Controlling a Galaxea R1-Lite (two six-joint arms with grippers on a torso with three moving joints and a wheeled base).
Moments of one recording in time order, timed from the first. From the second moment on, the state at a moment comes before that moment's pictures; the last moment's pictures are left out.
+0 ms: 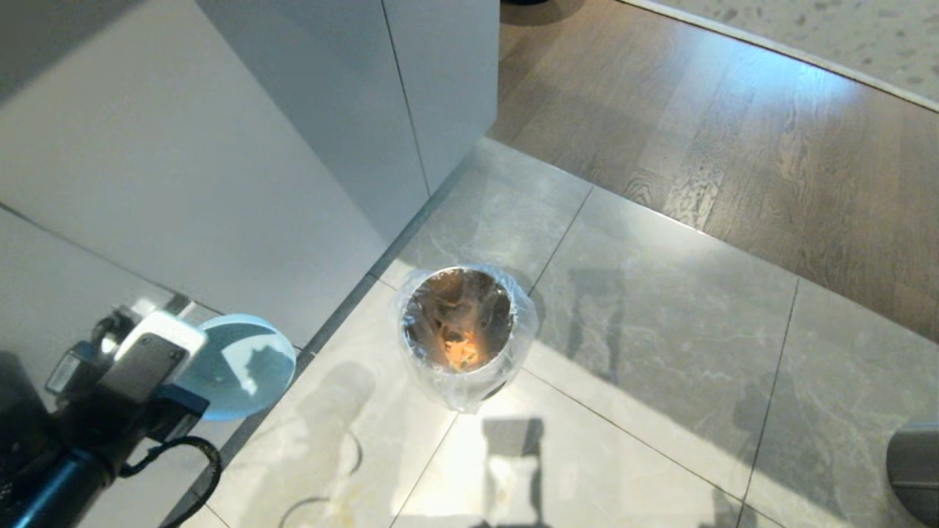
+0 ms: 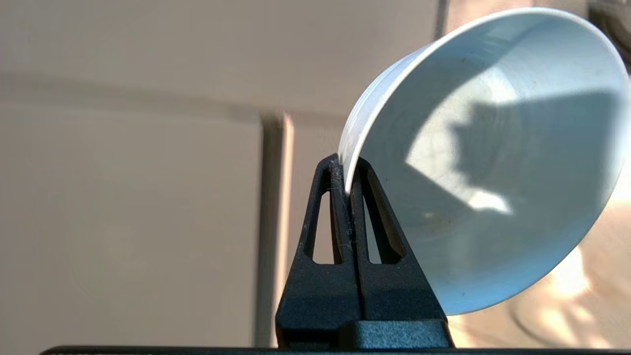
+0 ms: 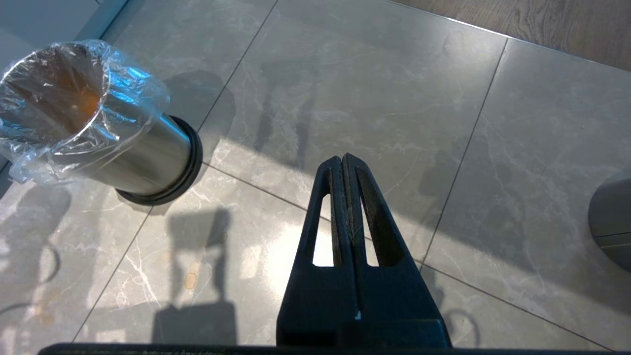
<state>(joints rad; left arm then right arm) -0.19 1.35 -0.12 -1.08 0.34 0.70 0.00 0.00 0.00 -0.01 -0.06 0.11</state>
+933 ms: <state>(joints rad) -0.11 0.79 -0.05 -0.20 -0.02 0.03 0.00 0.00 0.00 -0.01 -0.06 0.11</state>
